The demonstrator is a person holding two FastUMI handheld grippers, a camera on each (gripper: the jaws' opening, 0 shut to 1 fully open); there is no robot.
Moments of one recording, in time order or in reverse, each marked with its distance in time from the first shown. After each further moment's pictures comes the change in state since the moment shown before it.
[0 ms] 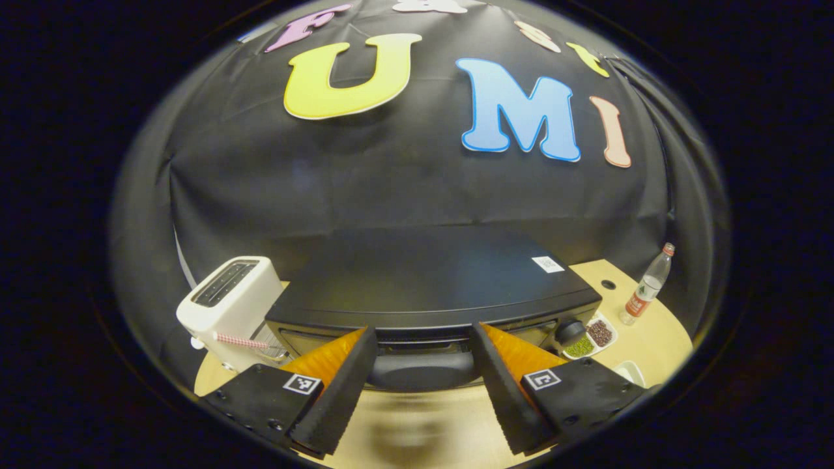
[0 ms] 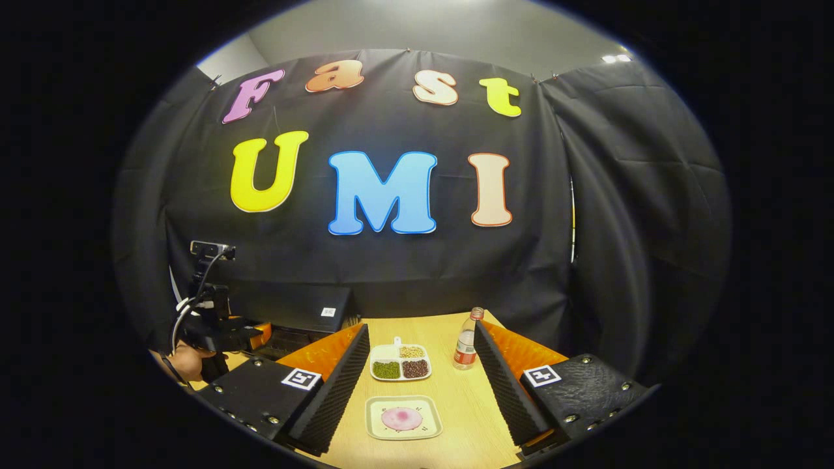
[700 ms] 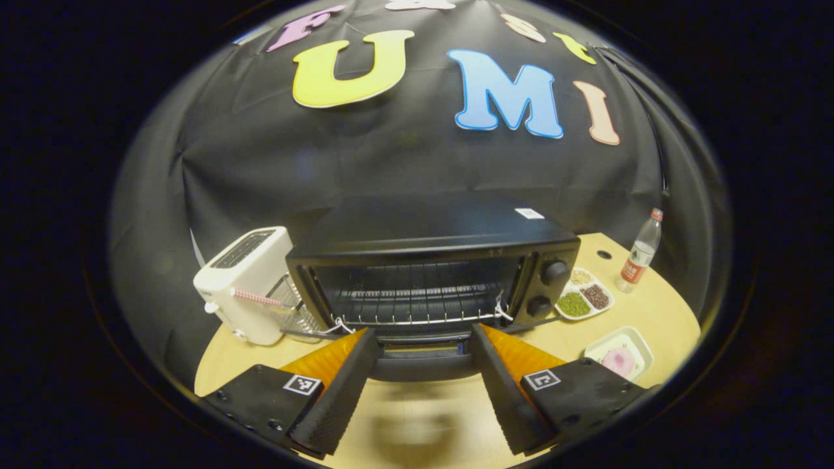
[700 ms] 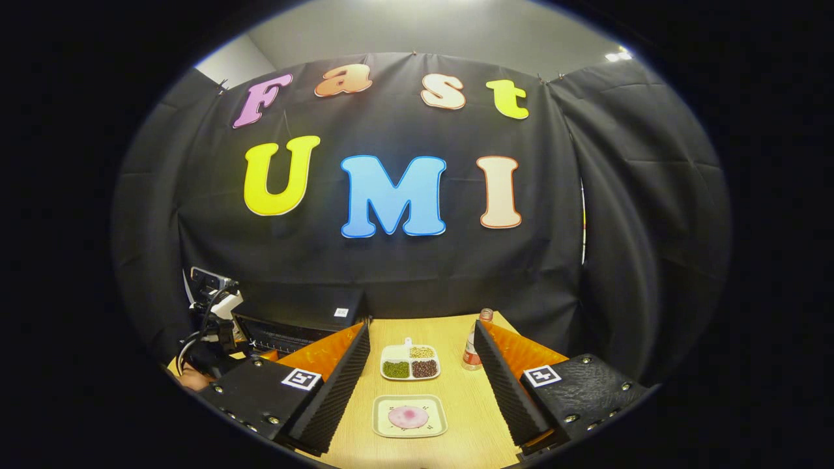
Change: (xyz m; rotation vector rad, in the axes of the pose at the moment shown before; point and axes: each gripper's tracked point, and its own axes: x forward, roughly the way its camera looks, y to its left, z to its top) left arm -0.055 -0.008 -0.067 0.027 0.072 0.024; right arm -0.013 0.002 -0.003 -0.001 -0.005 0.049
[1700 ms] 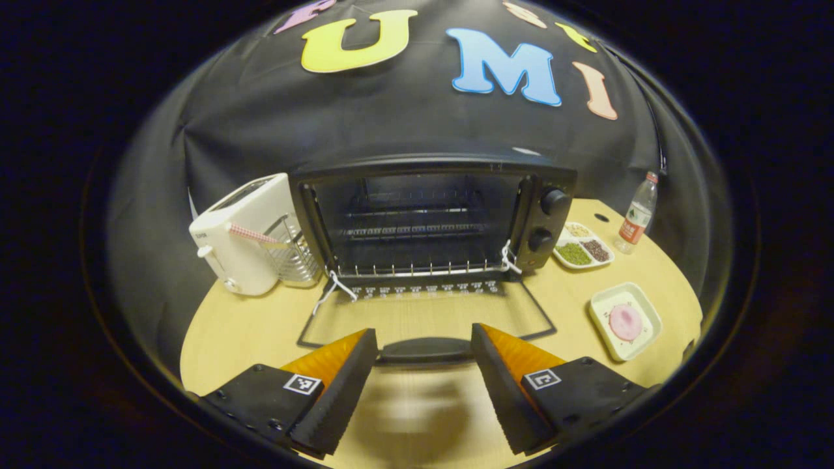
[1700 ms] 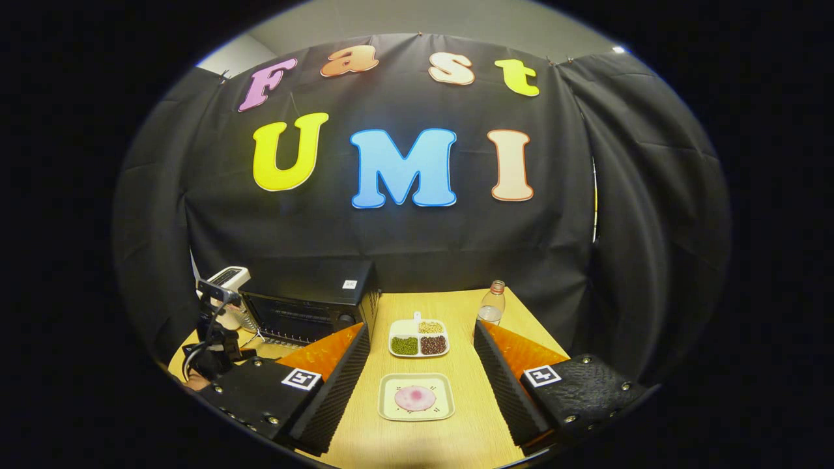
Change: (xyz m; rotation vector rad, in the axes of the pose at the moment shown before) left arm -0.022 -0.002 -0.058 -0.021 0.084 -0.026; right arm 0.000 0.007 -0.037 -0.001 0.134 0.052
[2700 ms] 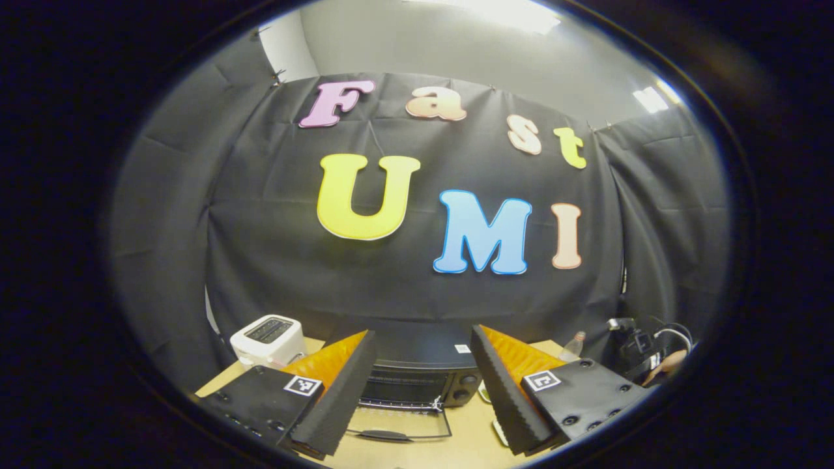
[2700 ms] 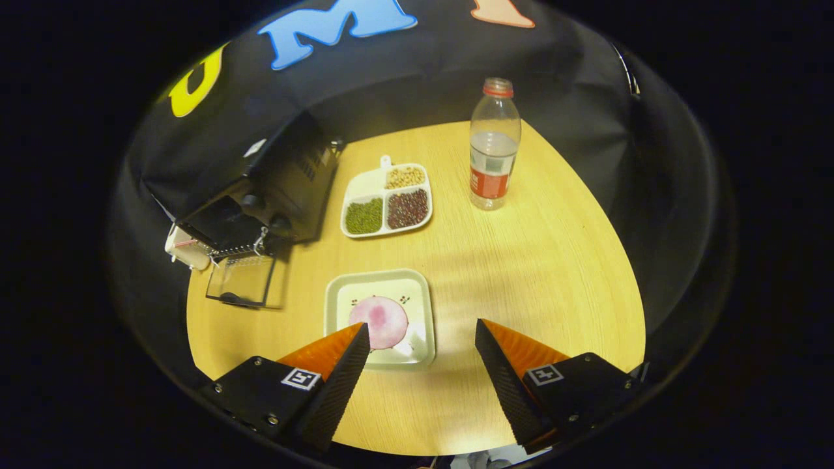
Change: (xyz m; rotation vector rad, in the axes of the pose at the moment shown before) left arm -0.202 -0.022 0.209 -0.120 -0.557 -0.036; right arm 0.123 -0.073 -0.195 0.155 0.794 0.070
